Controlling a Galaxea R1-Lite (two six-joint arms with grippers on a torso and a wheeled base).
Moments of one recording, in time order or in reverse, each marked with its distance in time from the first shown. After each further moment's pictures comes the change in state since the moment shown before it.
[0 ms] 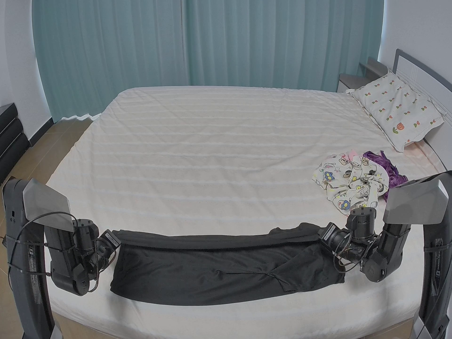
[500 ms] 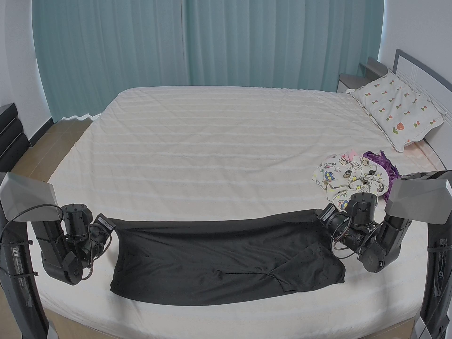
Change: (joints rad) left arm -0.006 -0.160 -0.037 0.156 -0.018 -0.149; right arm 0.017 -0.041 -0.098 -0.005 -0.010 0.076
